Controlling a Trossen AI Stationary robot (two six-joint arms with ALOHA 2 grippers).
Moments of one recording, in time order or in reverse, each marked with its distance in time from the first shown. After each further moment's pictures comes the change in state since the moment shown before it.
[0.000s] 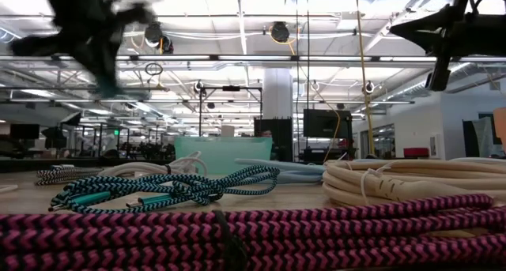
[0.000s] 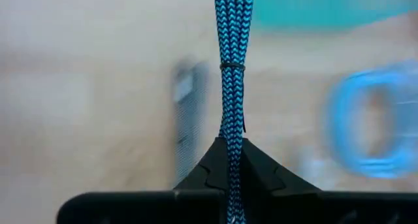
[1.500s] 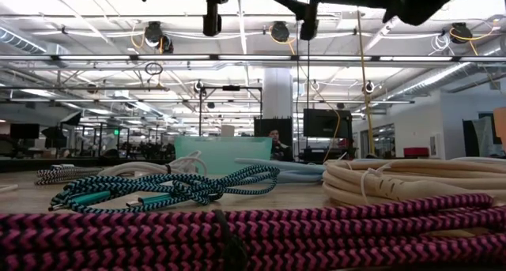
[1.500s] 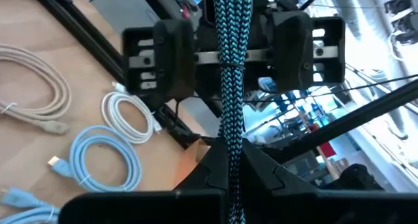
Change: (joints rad) left arm 0.480 0.101 0.073 1.251 0.717 0.956; right arm -0.206 1.360 0.730 0.683 -0.271 -0.219
